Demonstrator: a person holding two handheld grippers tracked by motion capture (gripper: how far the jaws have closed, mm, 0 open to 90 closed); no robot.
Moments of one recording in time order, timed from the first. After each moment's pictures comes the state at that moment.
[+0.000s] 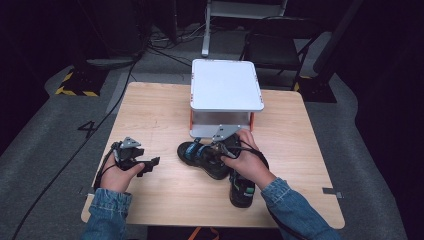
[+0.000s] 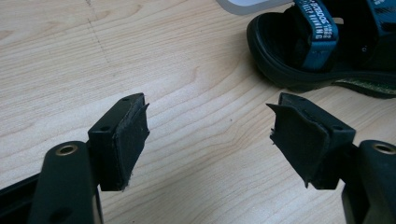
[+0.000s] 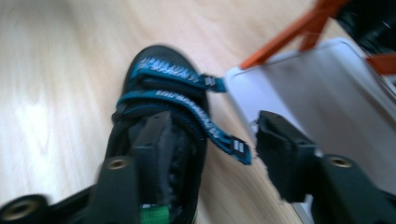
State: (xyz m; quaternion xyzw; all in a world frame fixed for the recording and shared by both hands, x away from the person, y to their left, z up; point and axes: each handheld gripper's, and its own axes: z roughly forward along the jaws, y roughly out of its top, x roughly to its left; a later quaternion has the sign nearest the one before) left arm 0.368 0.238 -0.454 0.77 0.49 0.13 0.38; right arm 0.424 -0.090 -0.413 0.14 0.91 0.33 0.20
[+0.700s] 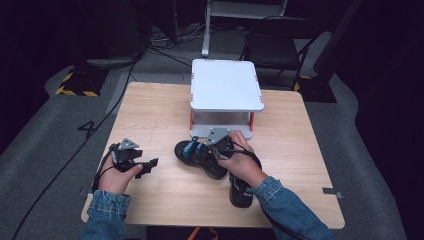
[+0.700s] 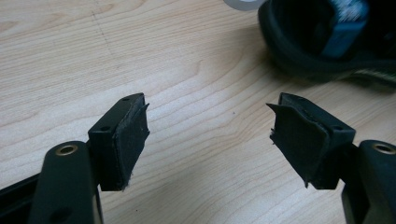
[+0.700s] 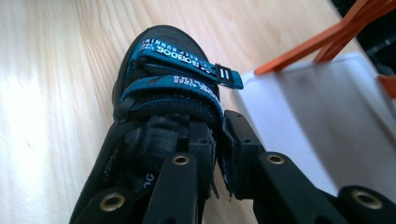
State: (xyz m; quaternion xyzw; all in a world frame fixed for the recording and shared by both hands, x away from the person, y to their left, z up) left arm 0.364 0.242 -0.457 0.77 0.50 0.12 0.38; right arm 0.421 -0.074 -0.411 0.11 0.91 0.33 0.22
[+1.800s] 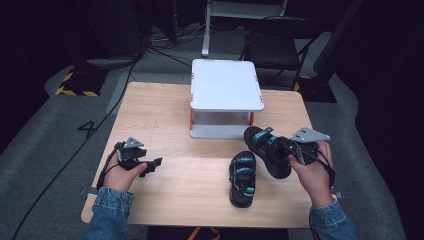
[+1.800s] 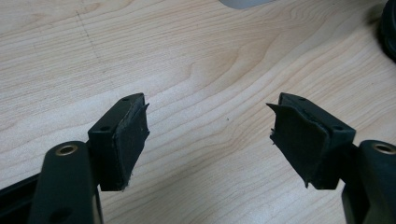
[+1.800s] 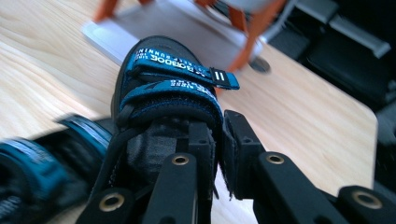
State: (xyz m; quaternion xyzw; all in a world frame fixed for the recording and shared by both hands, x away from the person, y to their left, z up) left arm 0.372 0.233 -0.460 0.77 0.50 0.12 0.38; right arm 0.379 -0.272 -0.373 0.35 0.82 0.34 0.30
